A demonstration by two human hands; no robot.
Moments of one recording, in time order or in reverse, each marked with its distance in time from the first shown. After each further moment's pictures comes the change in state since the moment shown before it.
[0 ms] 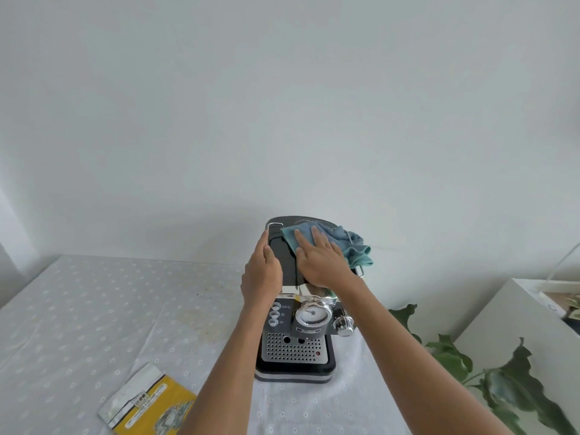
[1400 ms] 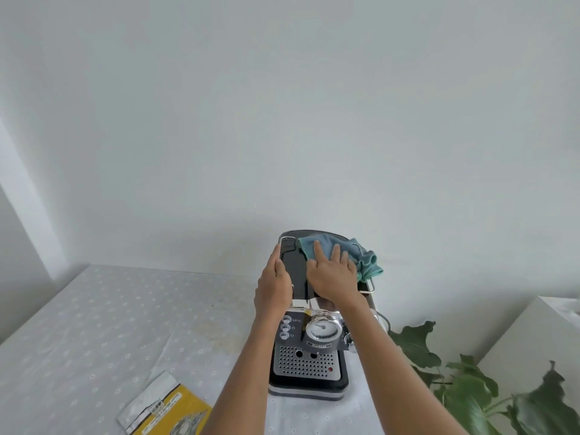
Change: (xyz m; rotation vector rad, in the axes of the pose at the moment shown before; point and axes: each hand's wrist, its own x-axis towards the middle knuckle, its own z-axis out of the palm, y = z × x) left_hand -0.009 0.006 -0.005 -0.052 -0.018 -0.012; right_hand -0.003 -0.010 0.000 0.112 0.023 0.169
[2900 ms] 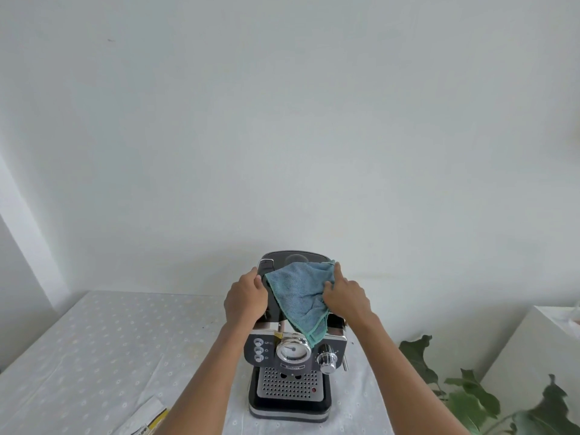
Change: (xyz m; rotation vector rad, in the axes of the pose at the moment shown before) left_hand 0.032 0.009 0.006 0.564 0.137 0.083; right_hand 0.001 0.076 -0.039 0.160 0.036 0.039
